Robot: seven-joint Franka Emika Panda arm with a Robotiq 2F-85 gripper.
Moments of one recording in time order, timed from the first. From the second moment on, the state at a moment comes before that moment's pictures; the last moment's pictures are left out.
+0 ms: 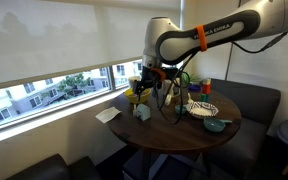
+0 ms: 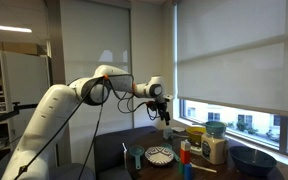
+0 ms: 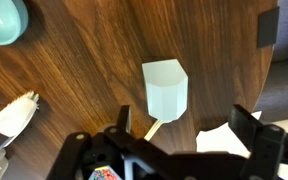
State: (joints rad) arm 0.19 0.44 0.14 -1.40 -0.12 2.09 0.57
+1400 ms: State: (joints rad) arm 0.19 0.57 0.10 -1.41 -0.02 2.20 0.26
